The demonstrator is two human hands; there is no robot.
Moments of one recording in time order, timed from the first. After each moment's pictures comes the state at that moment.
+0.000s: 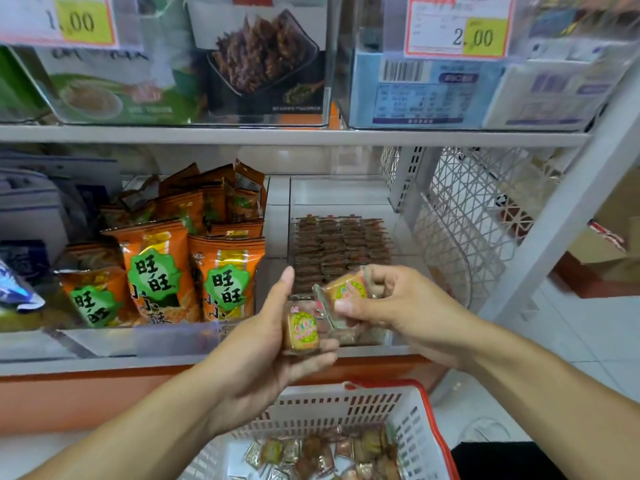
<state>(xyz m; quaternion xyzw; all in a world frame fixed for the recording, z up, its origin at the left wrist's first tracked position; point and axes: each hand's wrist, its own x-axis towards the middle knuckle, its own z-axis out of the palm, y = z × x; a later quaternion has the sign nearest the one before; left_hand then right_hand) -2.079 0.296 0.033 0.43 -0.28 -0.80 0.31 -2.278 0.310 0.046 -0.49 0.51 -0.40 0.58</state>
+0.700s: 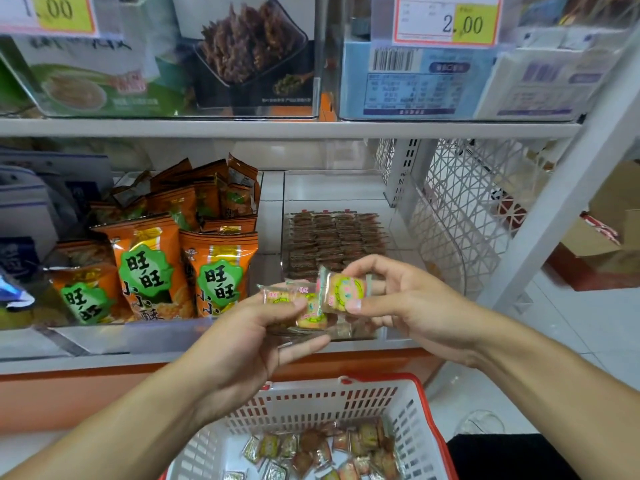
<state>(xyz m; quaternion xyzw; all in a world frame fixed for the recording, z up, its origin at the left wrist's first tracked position) -2.074 0.290 0.032 0.39 -0.27 -0.81 0.35 -2.289 0.315 0.053 -0.48 0.49 -0.38 0.62</state>
